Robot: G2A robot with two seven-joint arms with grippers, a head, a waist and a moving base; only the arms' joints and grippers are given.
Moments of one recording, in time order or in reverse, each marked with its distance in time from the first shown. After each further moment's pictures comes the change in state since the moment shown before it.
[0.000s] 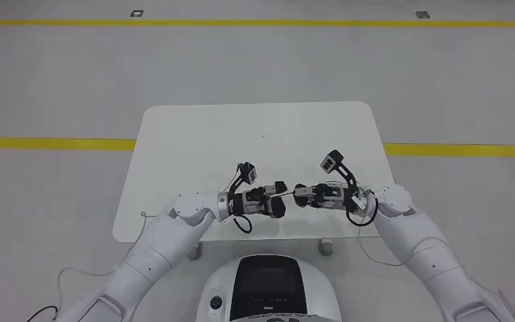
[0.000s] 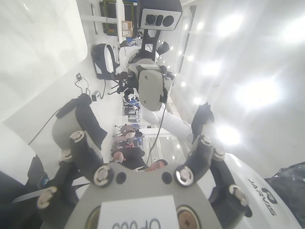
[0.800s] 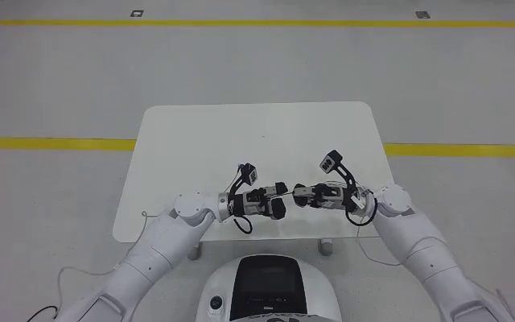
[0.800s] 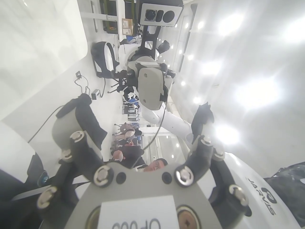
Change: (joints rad) left arm -0.006 0.002 0.013 0.007 -0.009 0.000 -0.001; right arm 0.002 -0.013 0.009 0.011 -0.004 0.005 0.013
